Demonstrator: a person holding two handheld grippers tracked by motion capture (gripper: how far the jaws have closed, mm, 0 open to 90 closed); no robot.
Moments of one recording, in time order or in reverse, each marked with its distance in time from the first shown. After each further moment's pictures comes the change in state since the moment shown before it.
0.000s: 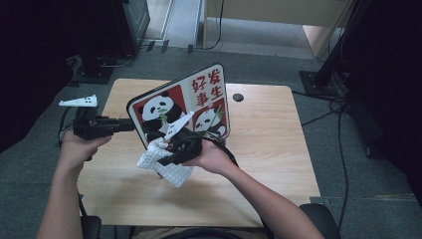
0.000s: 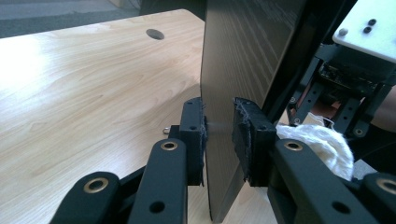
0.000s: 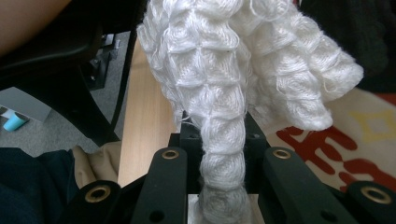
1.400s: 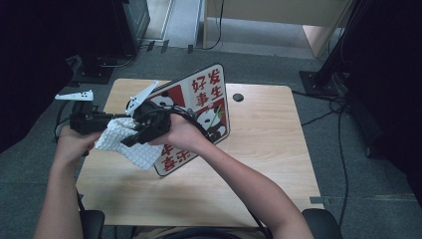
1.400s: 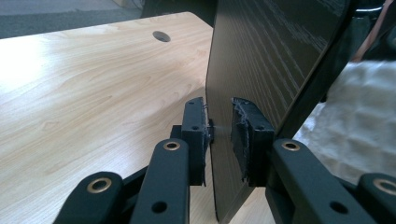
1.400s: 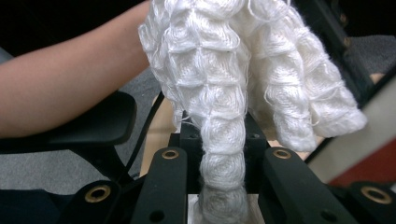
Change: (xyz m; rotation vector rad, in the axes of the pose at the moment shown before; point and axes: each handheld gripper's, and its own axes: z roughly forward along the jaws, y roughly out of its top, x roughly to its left) left arm 0.015 0.006 -0.009 -0.006 0.003 -0.031; right arm 0.015 0.111 -0.004 -0.042 0.051 -0.103
